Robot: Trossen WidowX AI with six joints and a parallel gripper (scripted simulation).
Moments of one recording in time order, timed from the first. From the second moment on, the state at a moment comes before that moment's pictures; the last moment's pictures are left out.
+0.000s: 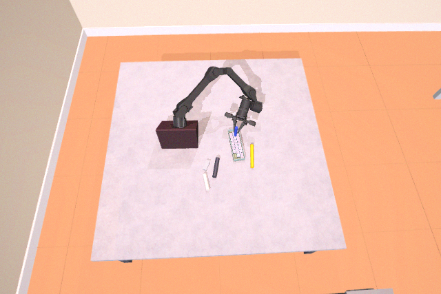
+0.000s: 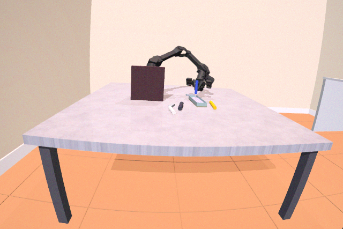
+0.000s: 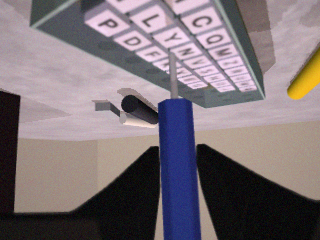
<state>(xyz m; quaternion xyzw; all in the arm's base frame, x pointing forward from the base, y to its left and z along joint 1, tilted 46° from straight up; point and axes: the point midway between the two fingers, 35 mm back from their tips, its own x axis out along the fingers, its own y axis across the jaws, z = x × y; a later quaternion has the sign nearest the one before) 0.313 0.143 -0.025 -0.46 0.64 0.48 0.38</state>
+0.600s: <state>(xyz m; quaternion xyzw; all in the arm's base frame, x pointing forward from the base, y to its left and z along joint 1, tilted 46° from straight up) 0.312 0.148 -0.030 -0.46 0.64 0.48 0.38</state>
